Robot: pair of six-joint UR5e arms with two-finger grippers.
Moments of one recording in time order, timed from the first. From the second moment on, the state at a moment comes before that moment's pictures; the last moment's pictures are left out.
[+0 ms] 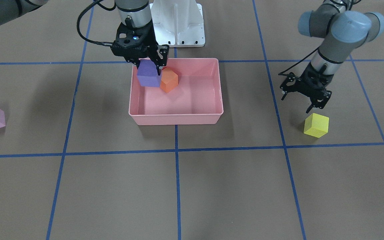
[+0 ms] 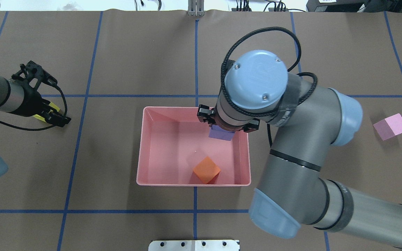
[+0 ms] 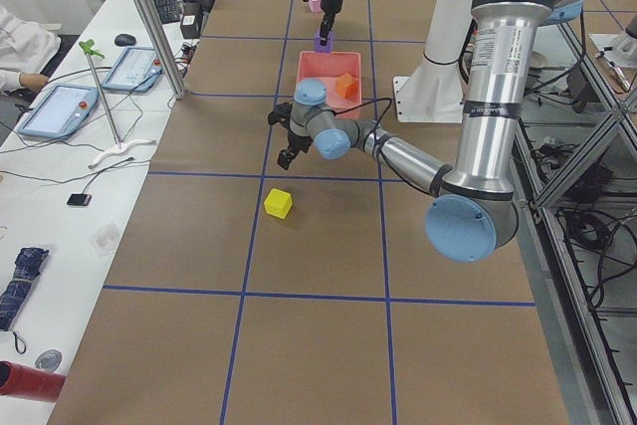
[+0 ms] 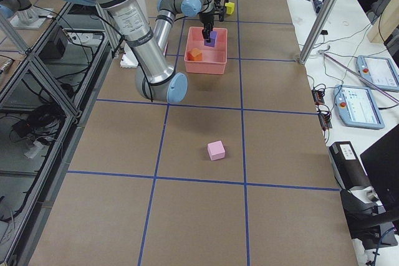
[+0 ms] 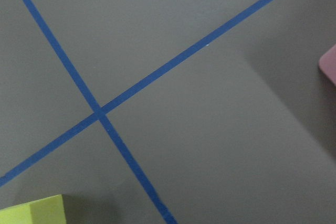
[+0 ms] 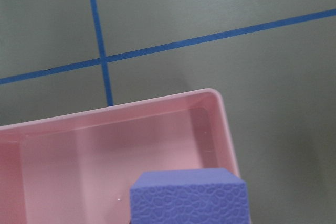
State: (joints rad) left arm -0.87 -1.67 -1.79 -2.08 -2.04 -0.34; right arm 0.50 -0.83 1.95 -1.88 1.77 1.46
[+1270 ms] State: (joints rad) left arm -1.01 -1.72 -1.58 -2.11 -2.19 -0.53; right arm 0.60 -0.89 2.05 -1.89 1.80 1.32
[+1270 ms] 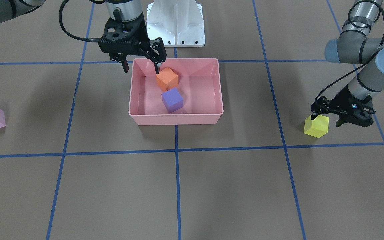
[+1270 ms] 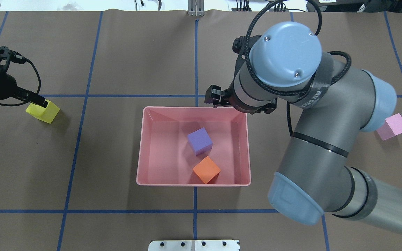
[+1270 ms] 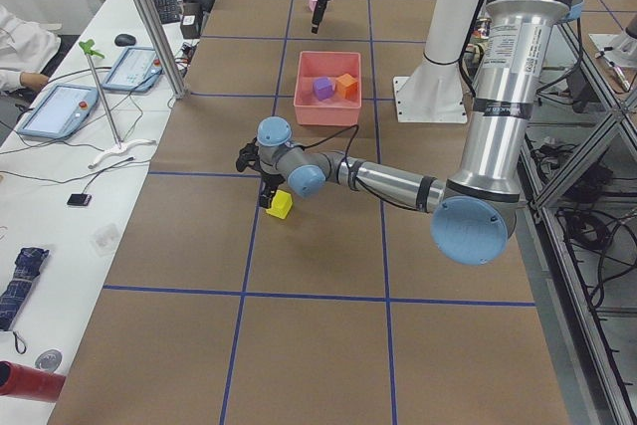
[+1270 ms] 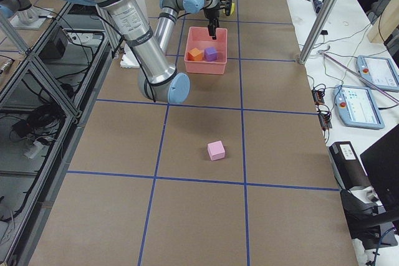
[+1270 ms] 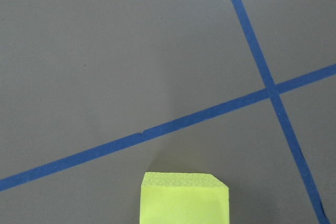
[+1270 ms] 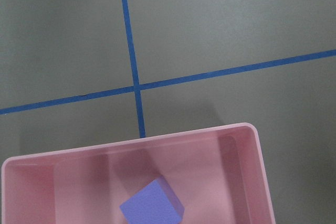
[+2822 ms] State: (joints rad) left arm -0.94 -1.73 -1.53 -2.19 -2.10 -0.53; right arm 0.87 -1.07 2.12 -1.89 2.04 0.93
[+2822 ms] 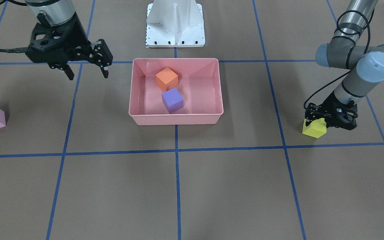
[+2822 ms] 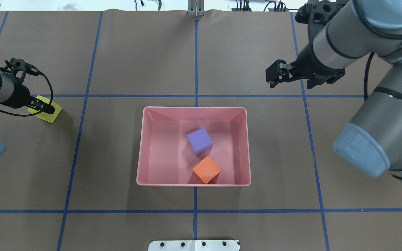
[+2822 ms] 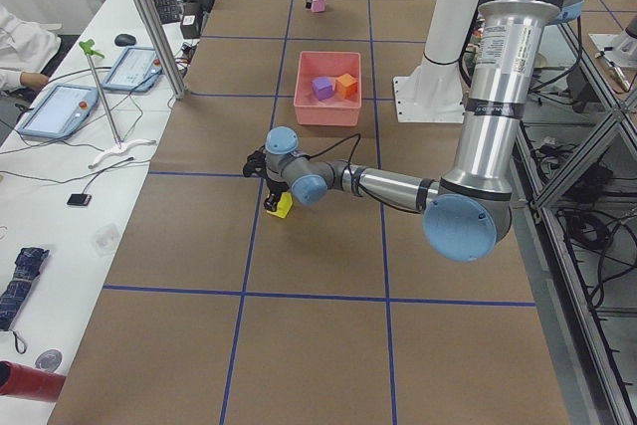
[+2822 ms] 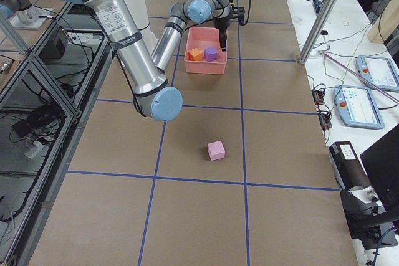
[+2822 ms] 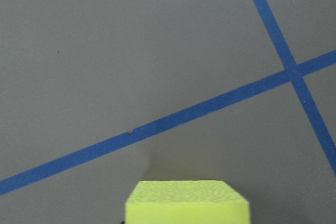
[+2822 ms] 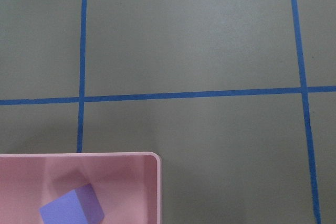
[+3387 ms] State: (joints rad) left arm -0.94 -1.87 -1.87 -1.70 -2.13 -0.60; right arm 1.13 -1.23 2.03 -1.88 2.21 0.44
